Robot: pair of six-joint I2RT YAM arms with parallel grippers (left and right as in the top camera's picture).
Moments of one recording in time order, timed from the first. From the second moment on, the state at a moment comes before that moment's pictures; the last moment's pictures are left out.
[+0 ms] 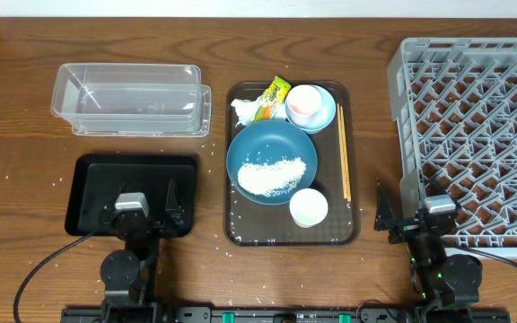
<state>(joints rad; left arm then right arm) -0.01 0.01 0.02 -0.11 -0.03 -0.11 0.06 0.01 0.01 -0.04 -0.11 0.01</state>
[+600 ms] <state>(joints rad) -0.01 0.01 0.02 -0.12 -0.04 -0.11 0.06 0.01 0.01 0.54 -0.38 0.53</state>
